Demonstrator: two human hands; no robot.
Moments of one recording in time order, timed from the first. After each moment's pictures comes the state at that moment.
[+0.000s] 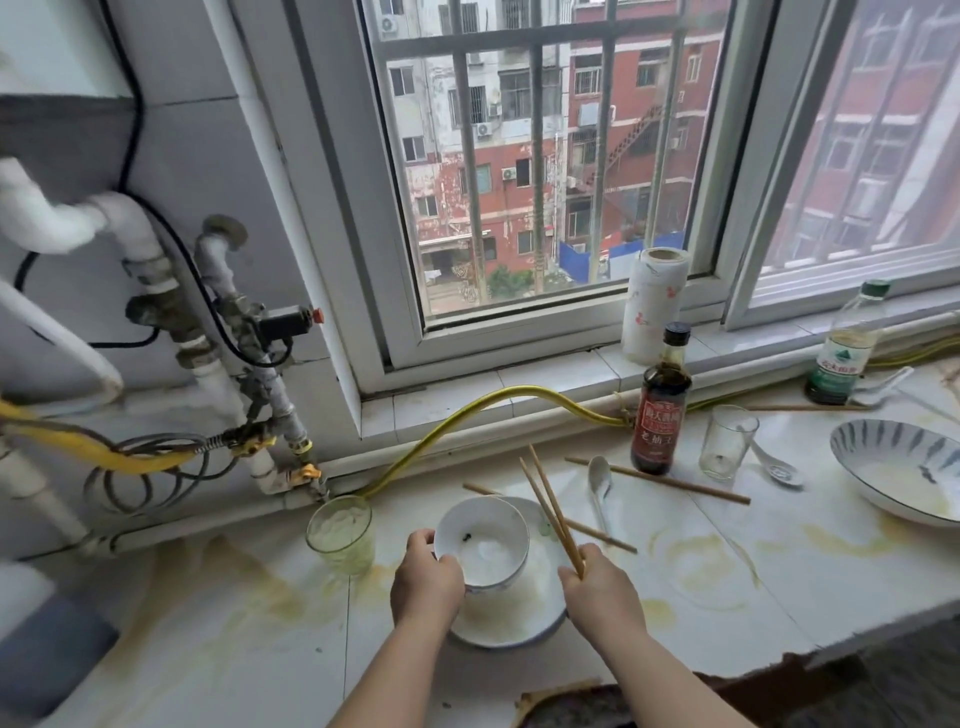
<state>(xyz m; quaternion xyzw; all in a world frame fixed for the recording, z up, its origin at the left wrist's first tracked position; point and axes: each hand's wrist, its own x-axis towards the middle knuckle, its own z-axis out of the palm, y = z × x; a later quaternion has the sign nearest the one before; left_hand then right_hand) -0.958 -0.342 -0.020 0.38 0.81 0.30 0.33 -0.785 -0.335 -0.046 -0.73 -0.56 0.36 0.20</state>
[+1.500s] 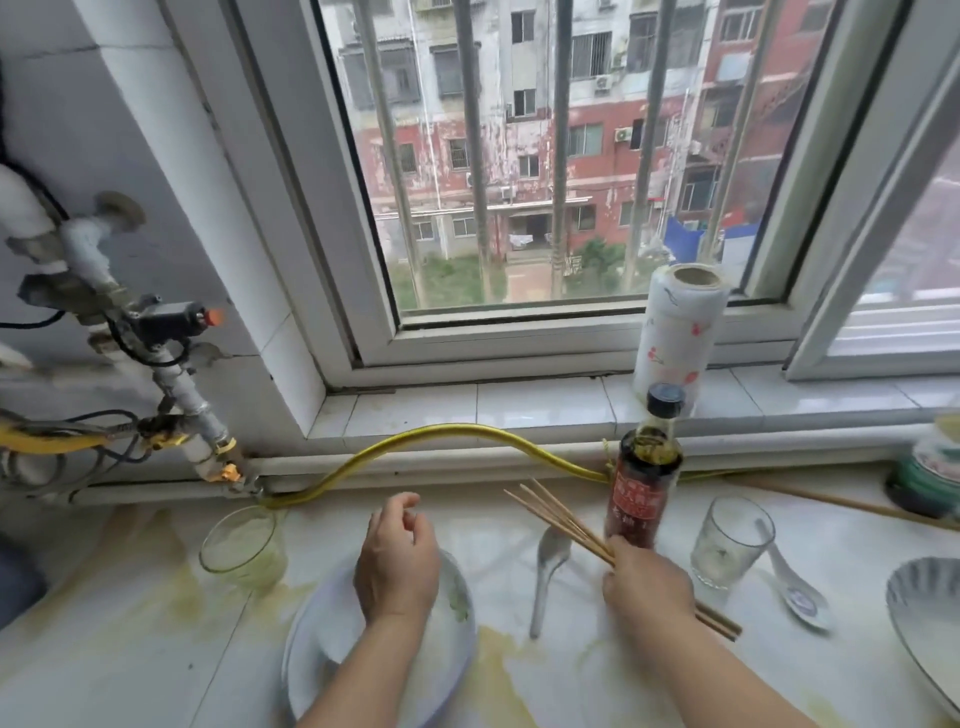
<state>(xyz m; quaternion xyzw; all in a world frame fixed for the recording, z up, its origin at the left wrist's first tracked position) -0.850 -0.241 -0.008 0.34 0.86 0.37 0.10 -0.636 -0.162 -0.063 -0.65 -0.74 0.17 -0.02</state>
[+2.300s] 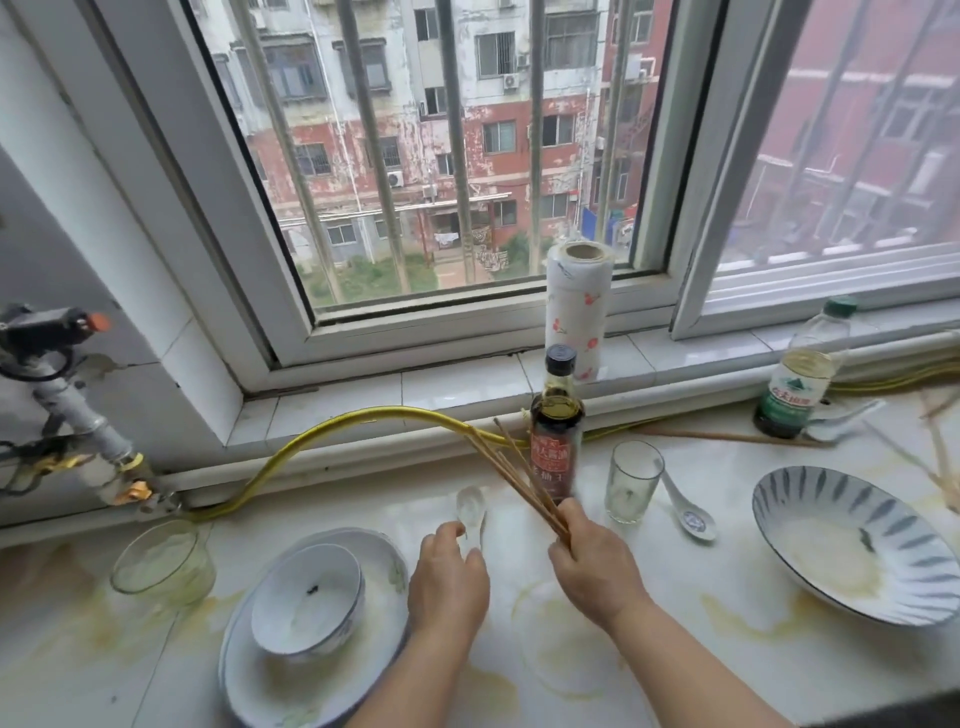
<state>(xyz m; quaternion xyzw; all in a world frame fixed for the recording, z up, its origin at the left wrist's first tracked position) -0.758 -0.251 -0.038 0.46 0.82 0.23 0.26 -0.601 -0.217 -0.046 -0.59 -0.74 0.24 0.22</state>
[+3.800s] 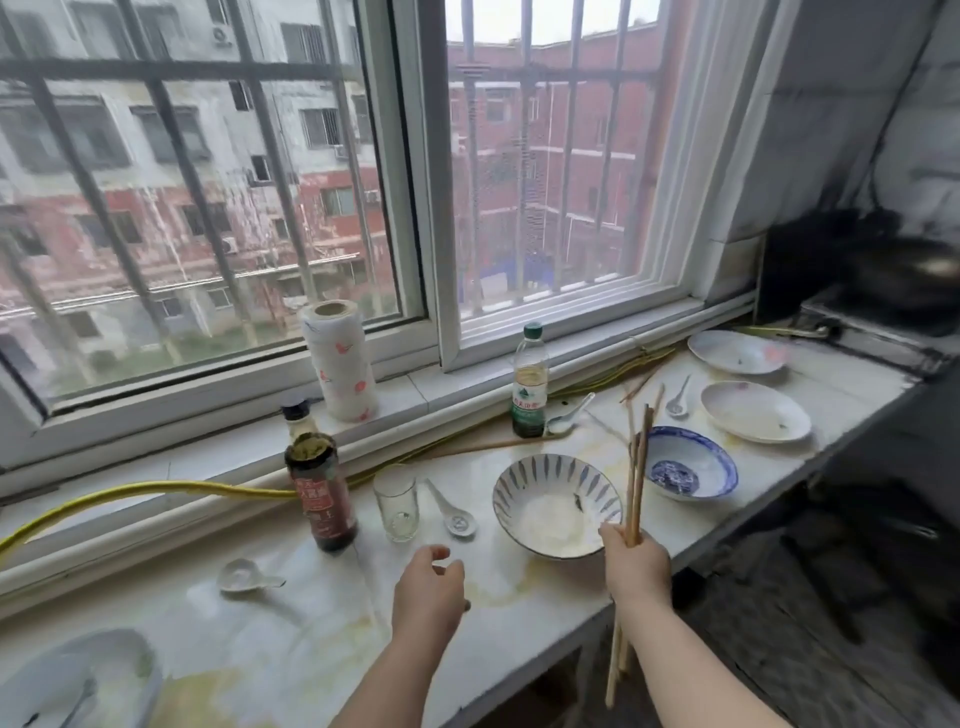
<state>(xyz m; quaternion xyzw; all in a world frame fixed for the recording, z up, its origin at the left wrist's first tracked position) -0.544 -0.275 -0.010 0.48 0.70 0.29 0.45 -0.342 -0.287 -0.029 -0.76 -0.21 0.32 0.52</state>
